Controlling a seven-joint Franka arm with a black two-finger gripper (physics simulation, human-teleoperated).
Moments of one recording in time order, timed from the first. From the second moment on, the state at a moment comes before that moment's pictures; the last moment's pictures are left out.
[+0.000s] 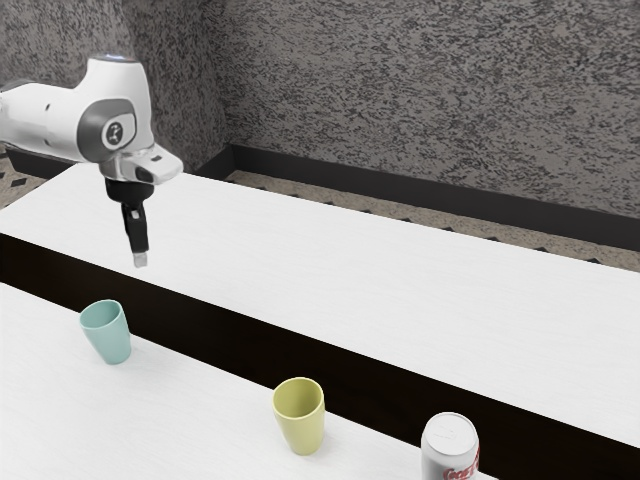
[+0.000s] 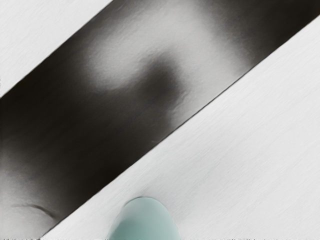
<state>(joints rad) -0.01 0.10 0.22 -1.91 0.11 1.86 0.86</state>
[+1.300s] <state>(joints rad) 0.20 0.12 0.22 -2.18 0.22 2.12 0.86</state>
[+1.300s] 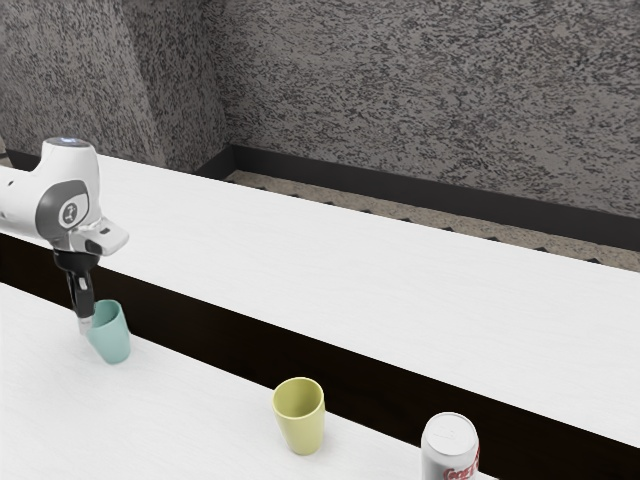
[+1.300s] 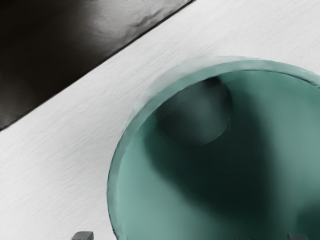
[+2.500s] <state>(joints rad) -0.13 0.04 0.21 -1.99 0.19 2.06 0.82</state>
